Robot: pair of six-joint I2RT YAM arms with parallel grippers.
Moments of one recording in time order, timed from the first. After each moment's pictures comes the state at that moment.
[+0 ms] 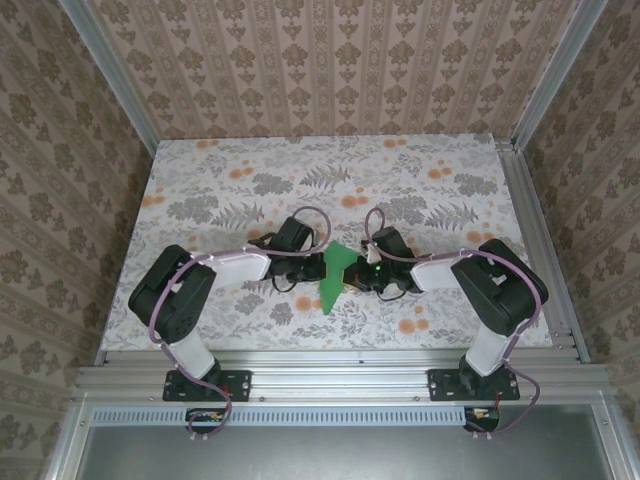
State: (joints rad) left arm -0.71 1.69 0.87 -0.18 0.31 -0.61; right arm 0.54 1.74 0.68 0.22 -0.55 0.92
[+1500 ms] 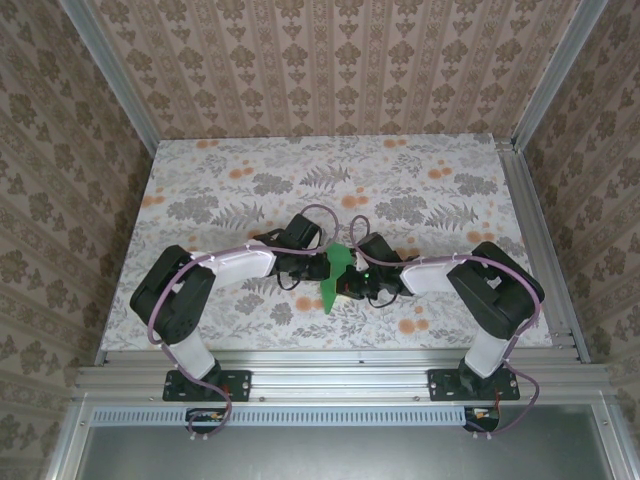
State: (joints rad) left arm -0.75 1.69 0.94 -0.30 0.26 -0.57; right arm 0.64 1.74 0.73 0.08 -0.45 0.89
